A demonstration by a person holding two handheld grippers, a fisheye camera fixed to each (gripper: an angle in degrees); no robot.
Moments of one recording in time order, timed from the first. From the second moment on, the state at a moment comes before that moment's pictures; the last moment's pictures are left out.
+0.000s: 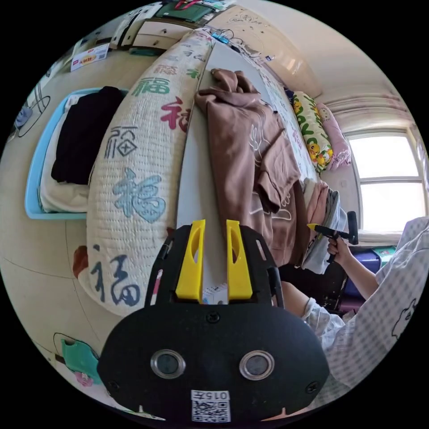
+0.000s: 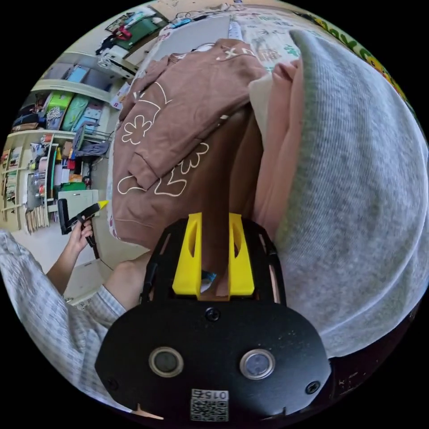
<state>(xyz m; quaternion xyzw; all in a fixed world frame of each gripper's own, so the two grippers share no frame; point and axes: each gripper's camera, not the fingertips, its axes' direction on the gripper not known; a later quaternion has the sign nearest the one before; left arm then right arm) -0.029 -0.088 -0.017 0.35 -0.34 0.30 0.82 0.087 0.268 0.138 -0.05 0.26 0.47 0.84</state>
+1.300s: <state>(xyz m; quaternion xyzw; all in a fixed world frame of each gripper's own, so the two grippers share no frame) 0.074 -0.138 0.006 0.24 -0.08 0.38 0.89 0.176 0.114 0.283 0.04 0.10 0.42 0.90</state>
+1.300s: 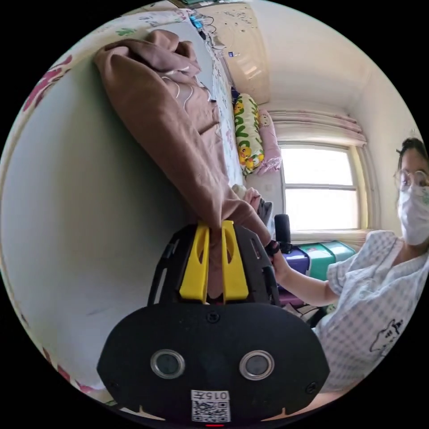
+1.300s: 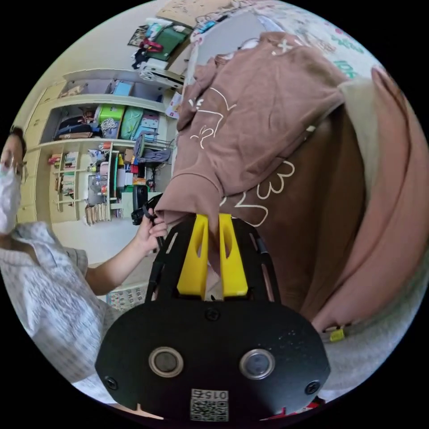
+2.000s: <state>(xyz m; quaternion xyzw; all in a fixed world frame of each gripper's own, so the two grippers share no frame) -0.023 -0.004 -0.036 0.25 -0.37 0.21 0.87 0.186 0.076 0.305 -0.28 0.25 0.50 0.78</state>
